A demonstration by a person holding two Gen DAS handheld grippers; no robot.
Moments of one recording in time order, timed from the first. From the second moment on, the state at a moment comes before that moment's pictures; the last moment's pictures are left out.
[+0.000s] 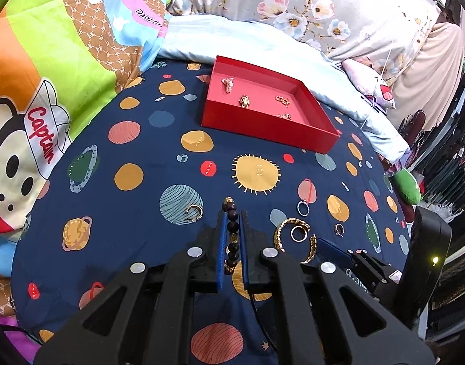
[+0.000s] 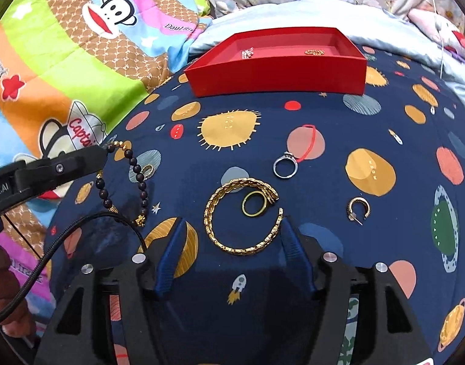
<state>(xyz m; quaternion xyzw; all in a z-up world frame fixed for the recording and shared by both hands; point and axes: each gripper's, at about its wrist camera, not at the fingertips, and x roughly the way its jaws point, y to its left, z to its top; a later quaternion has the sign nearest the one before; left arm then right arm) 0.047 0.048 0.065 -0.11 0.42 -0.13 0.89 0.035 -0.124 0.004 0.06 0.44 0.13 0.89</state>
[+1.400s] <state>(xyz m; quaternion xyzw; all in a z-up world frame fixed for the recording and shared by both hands) 0.106 0.009 0.143 -0.09 0.34 -0.17 0.92 0.072 -0.219 0.096 0.06 0.34 0.09 0.94</state>
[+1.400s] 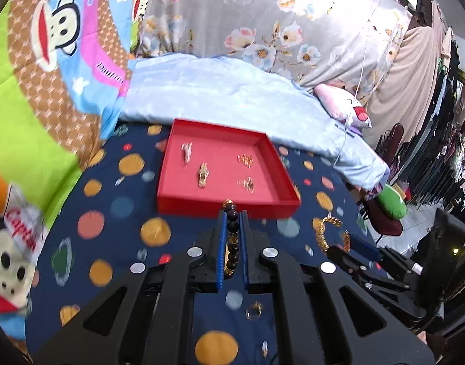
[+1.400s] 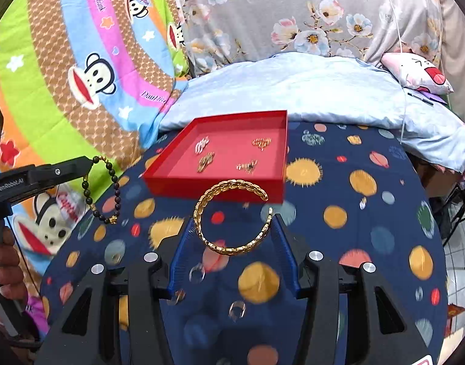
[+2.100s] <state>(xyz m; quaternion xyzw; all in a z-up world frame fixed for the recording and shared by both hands) 0.241 -0.033 0.128 -0.07 0.35 -0.15 0.92 0.223 -0.197 0.054 0.05 0.36 0.12 0.92</state>
